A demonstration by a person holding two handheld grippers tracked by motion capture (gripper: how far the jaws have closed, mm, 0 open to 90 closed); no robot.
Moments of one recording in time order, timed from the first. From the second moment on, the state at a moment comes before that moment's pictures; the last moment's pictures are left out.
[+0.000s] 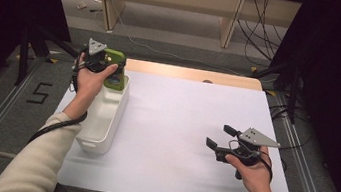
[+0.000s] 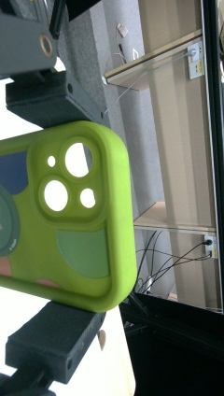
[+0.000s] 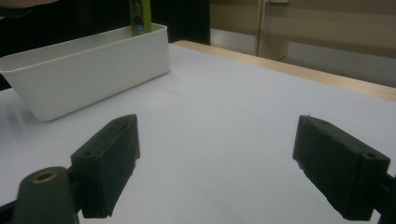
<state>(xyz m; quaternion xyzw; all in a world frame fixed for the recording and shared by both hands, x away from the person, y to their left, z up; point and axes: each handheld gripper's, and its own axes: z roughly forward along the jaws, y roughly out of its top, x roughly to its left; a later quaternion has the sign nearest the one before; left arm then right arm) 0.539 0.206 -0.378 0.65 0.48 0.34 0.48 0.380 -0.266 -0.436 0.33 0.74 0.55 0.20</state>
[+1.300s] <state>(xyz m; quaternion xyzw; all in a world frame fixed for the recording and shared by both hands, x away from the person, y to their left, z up) 0.544 0.205 -0.389 0.65 0.49 0.34 0.47 0.380 -0.266 -0.436 0.33 0.74 0.55 0.20</state>
